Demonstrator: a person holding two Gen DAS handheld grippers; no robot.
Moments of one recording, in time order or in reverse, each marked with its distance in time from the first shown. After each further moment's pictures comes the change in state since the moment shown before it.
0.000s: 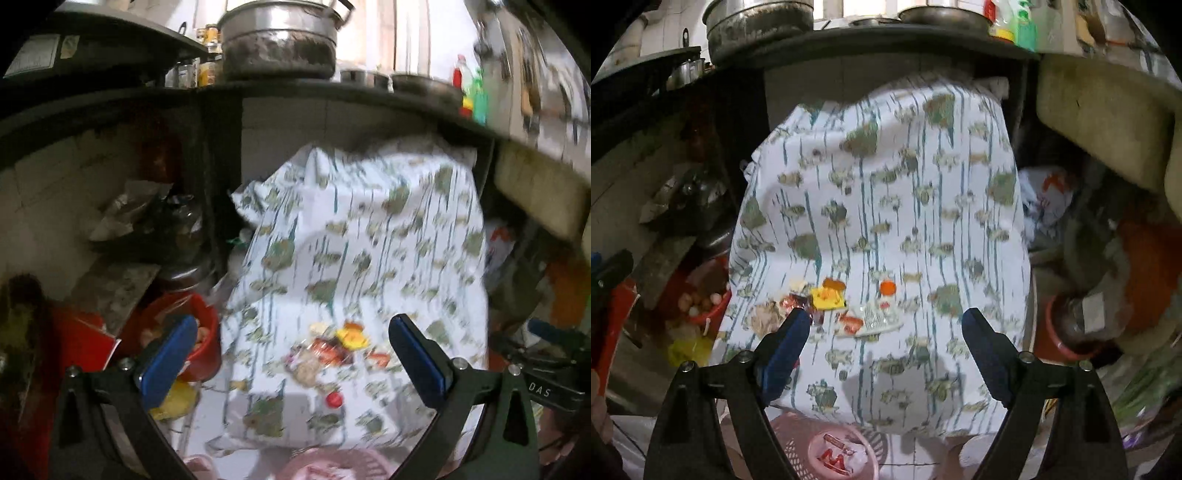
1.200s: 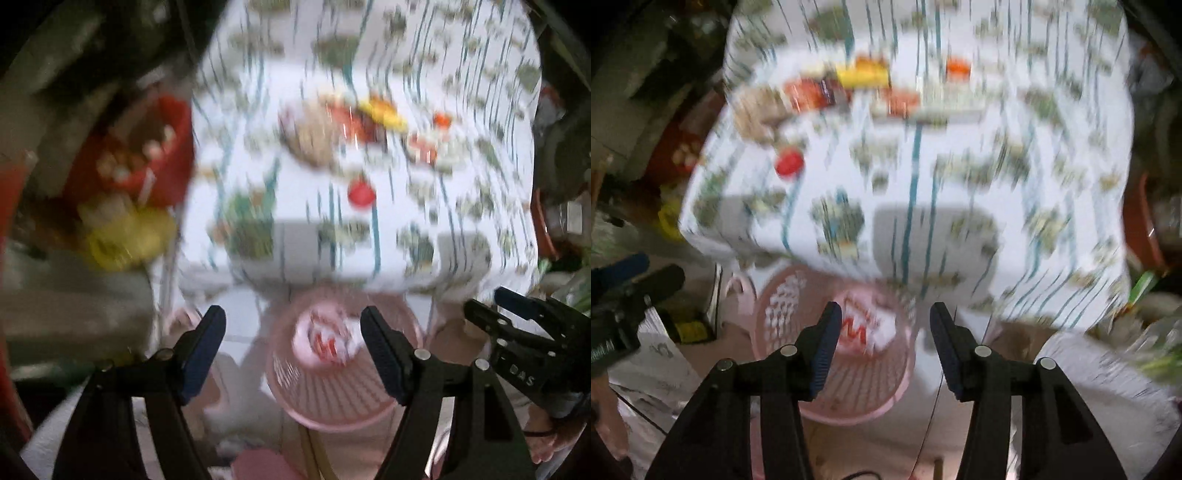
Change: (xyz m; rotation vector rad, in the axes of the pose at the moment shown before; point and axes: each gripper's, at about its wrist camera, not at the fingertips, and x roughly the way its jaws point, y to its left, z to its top) left arm 0.110 -0.011 -0.137 0.033 0.685 0.054; right arm 0.130 0.033 -0.135 -0.067 0.579 0.138
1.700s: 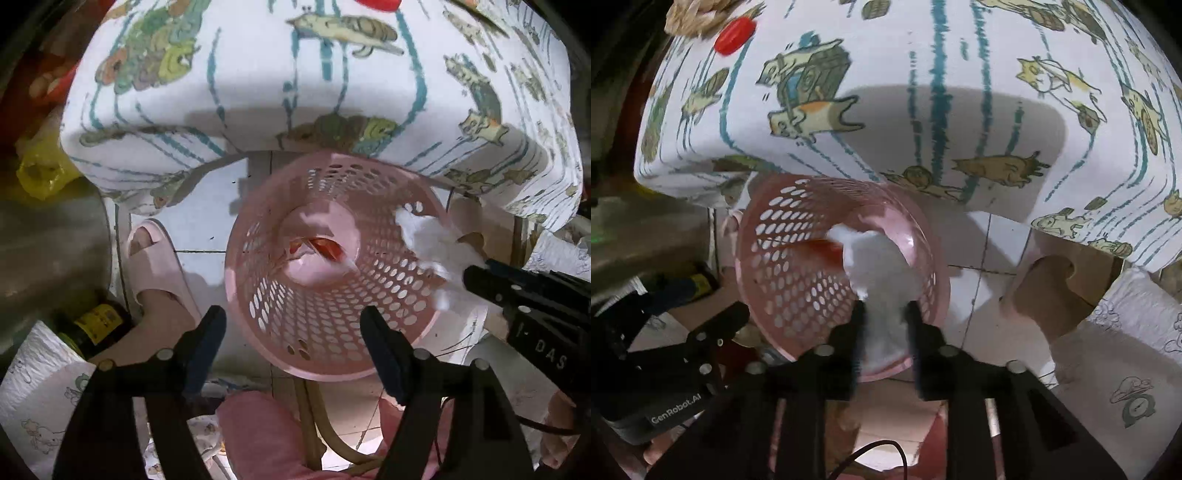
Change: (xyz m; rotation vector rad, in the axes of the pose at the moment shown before) left arm 0.123 -0.023 -0.059 0.027 0.446 -0.071; right arm 0.101 -0.001 -0.031 0.081 0.410 0.089
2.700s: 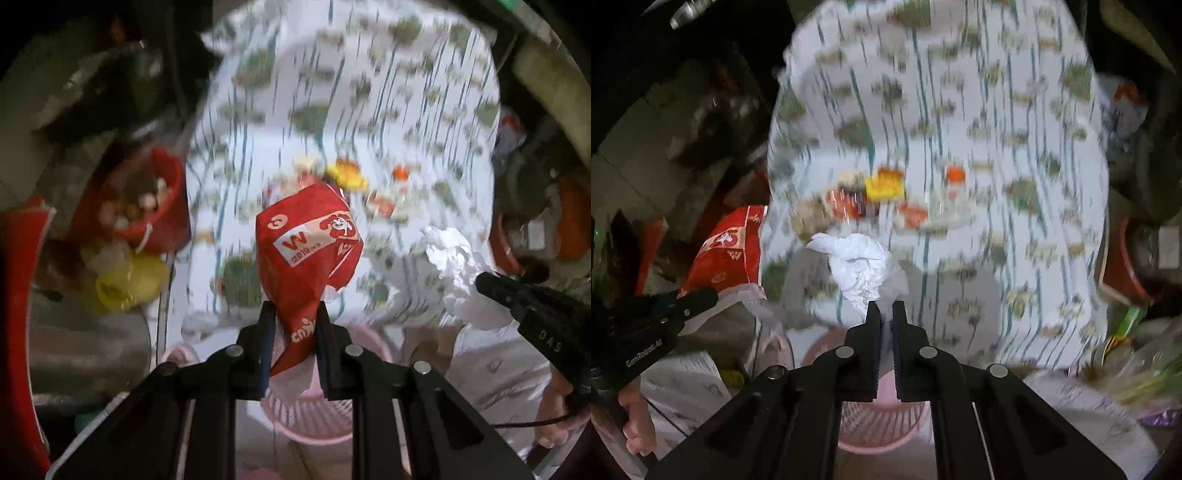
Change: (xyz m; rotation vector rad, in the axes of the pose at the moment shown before) left arm -0.177 0.015 -0.015 0.039 -0.542 -0.027; right arm -0.190 0.016 -0.027 -0.071 -0.576 0.022
